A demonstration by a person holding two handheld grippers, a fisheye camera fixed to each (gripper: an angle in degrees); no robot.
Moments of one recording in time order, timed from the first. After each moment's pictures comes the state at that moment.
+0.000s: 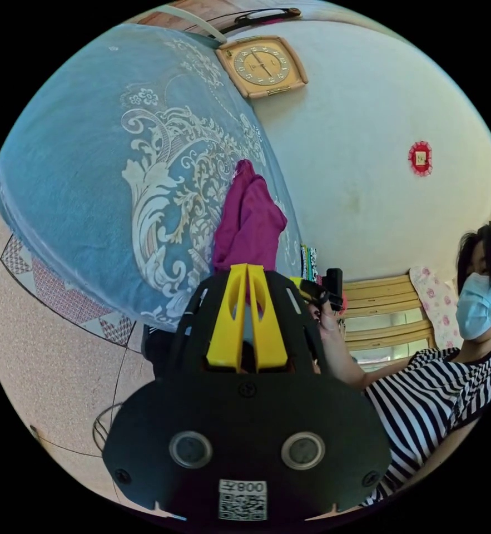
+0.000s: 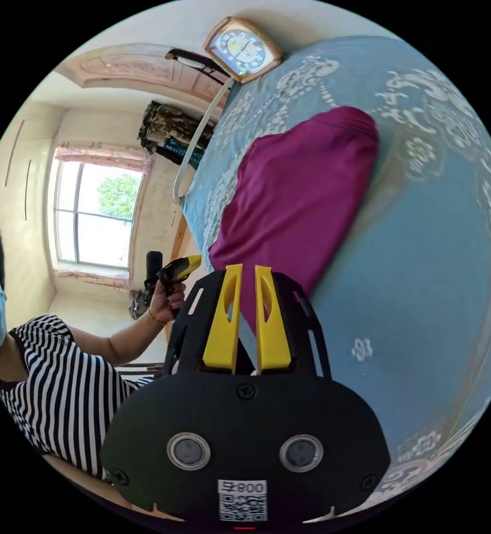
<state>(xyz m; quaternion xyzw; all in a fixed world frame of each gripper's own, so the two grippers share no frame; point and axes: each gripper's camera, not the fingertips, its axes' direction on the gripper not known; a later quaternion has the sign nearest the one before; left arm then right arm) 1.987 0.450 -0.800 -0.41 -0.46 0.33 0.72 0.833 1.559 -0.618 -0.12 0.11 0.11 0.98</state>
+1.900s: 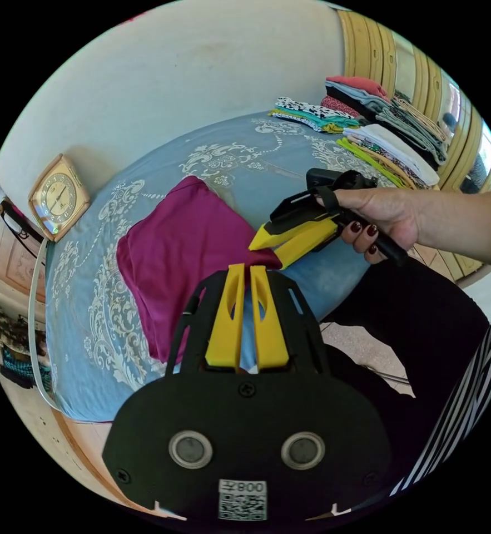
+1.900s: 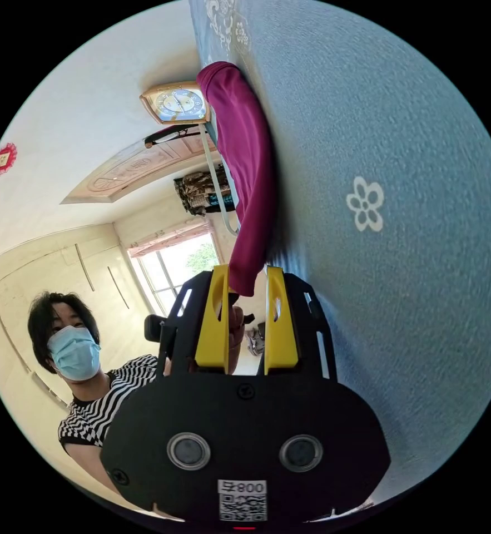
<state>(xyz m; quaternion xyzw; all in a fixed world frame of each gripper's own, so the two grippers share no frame) 1.827 0.800 -0.847 -0.55 -0.44 0.69 0.17 0.851 1.704 -0.762 -0.01 -0.17 0.33 0.93</state>
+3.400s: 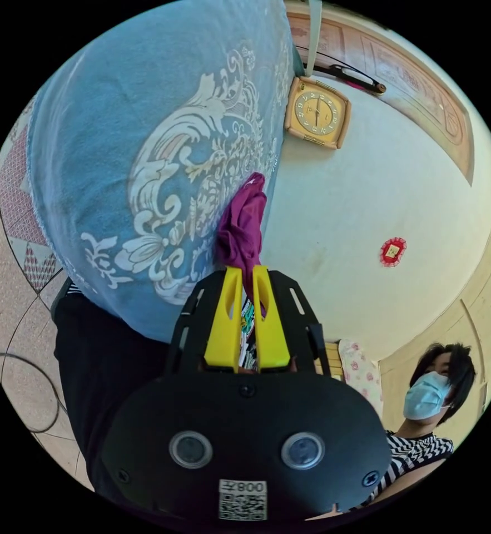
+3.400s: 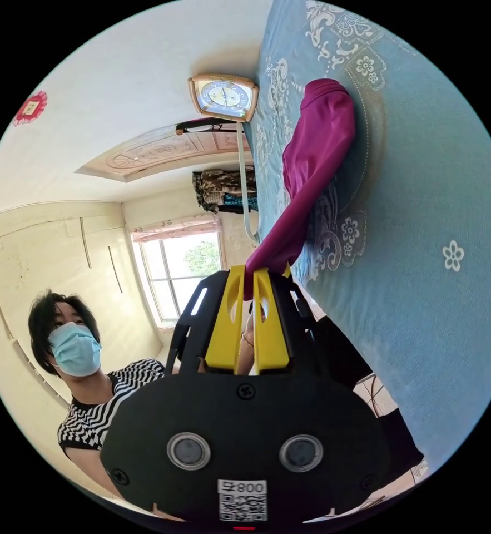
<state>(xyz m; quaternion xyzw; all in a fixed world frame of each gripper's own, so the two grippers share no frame) 1.917 0.480 -0.868 -0.30 -0.37 0.13 0.87 0.548 1.623 -0.776 0.01 -0.16 0.26 0.95</state>
